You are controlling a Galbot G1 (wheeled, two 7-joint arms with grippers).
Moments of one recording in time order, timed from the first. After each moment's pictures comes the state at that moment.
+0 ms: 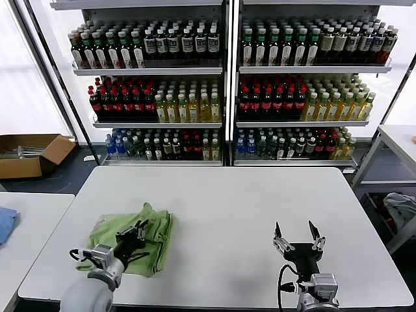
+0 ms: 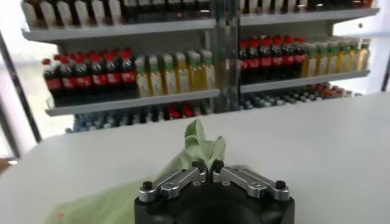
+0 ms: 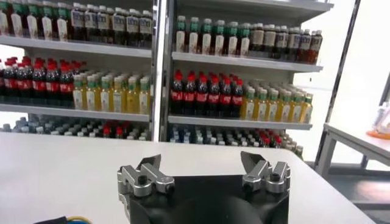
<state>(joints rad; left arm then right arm) 1.36 -1.23 -0.51 -1.97 -0.24 0.41 0.10 -1.59 1.30 0.40 2.30 0.12 -0.37 0.34</state>
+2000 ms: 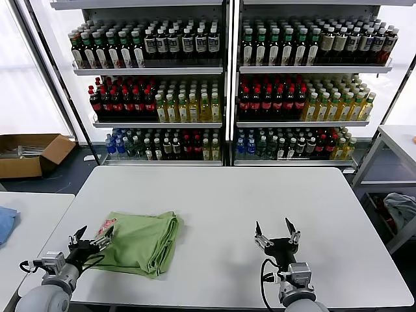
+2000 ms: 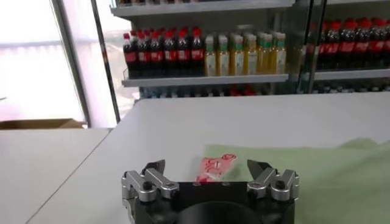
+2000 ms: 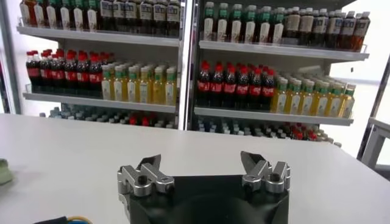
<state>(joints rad) 1.41 -1.12 -0.75 -1.81 -0.44 0.35 0.10 -1.43 1.23 0.27 2.13 0.18 -0.33 0.34</state>
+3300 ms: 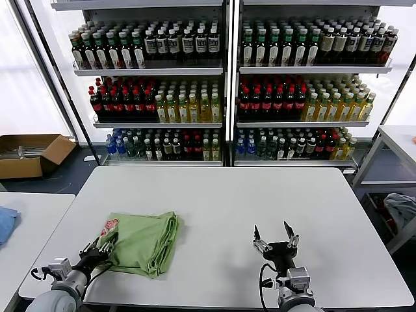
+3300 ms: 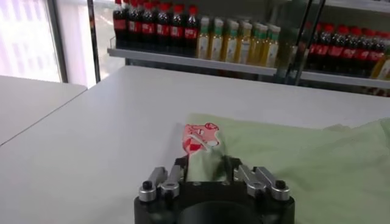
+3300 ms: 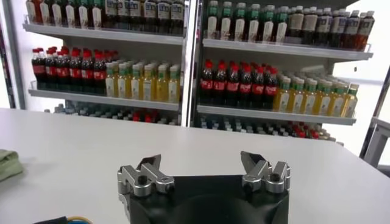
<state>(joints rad) 1.40 -1.17 -0.74 -1.75 -0.51 0.38 0.16 -1.46 1.23 0.27 2.14 0.17 -0.32 0.33</state>
